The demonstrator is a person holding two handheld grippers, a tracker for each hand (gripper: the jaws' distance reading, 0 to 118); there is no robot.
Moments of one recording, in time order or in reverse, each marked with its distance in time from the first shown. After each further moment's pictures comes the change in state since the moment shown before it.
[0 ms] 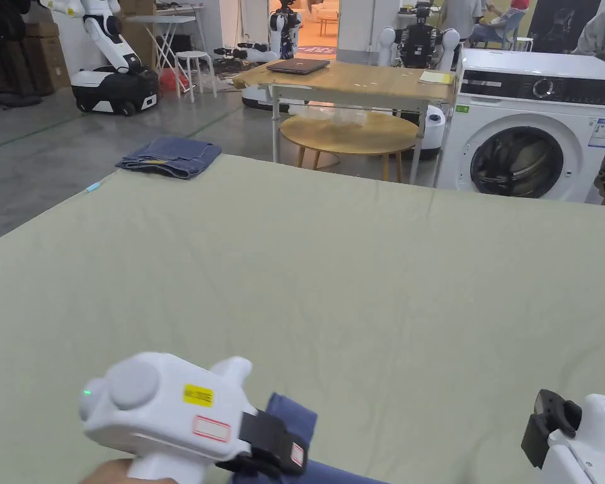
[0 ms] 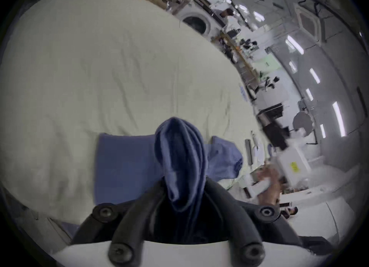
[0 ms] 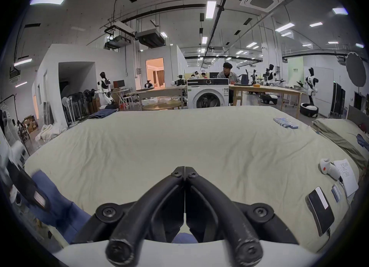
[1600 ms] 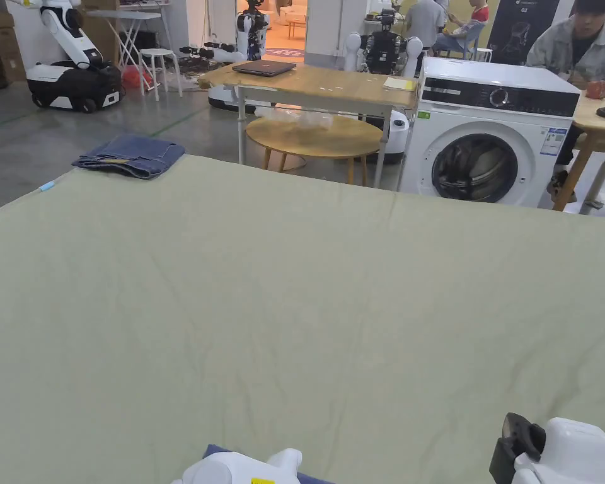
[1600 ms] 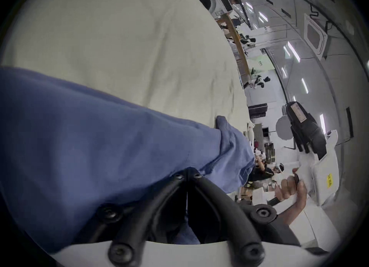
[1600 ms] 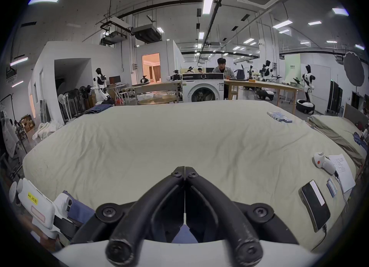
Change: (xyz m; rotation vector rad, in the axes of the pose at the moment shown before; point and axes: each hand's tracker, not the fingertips) left arm -0.012 -0.039 -0.145 -0.083 -0.227 0.121; right arm 0.016 -0.013 0.011 -0.039 -0.030 -0.001
